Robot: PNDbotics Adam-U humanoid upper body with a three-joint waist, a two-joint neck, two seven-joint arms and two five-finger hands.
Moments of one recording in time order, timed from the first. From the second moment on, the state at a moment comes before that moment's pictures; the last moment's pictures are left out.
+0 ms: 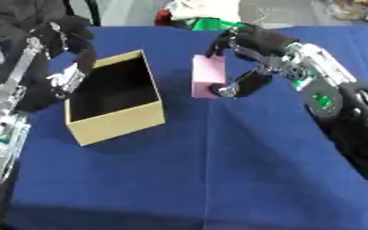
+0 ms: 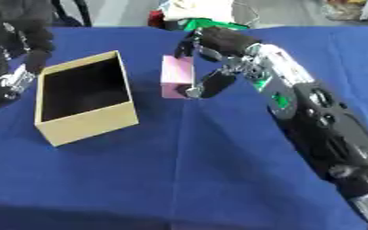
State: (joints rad) left arm -0.41 0.33 -0.05 -1.82 -0.18 -0.14 -0.21; right arm -0.89 -0.41 0.41 -1.35 0.77 -0.27 0.33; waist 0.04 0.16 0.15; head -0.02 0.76
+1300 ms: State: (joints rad) left arm -0.52 0.21 -0.12 -1.87 -0.12 -0.15 -0.28; right arm -1.01 -0.24 0.35 -1.05 0.90 -0.34 0.30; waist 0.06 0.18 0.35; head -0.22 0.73
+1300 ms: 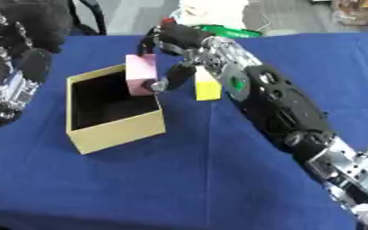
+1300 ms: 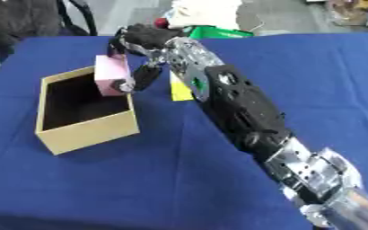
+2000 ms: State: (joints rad) left arm -0.52 0.20 -0.13 -1.88 -0.11 -0.15 -0.29; right arm -1.00 -0.21 0.39 -1.12 1.02 -0.45 0.29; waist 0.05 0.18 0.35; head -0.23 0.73
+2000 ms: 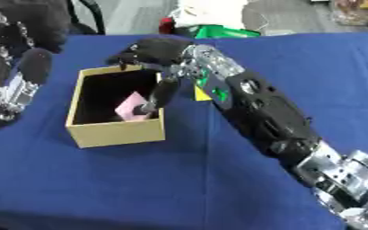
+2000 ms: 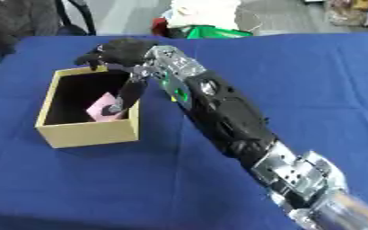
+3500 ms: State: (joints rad) left arm -0.49 0.21 -0.12 -1.86 -0.12 -0.15 -0.29; right arm -0.95 -0.36 0.29 -1.12 0.65 -0.25 0.42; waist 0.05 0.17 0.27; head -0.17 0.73
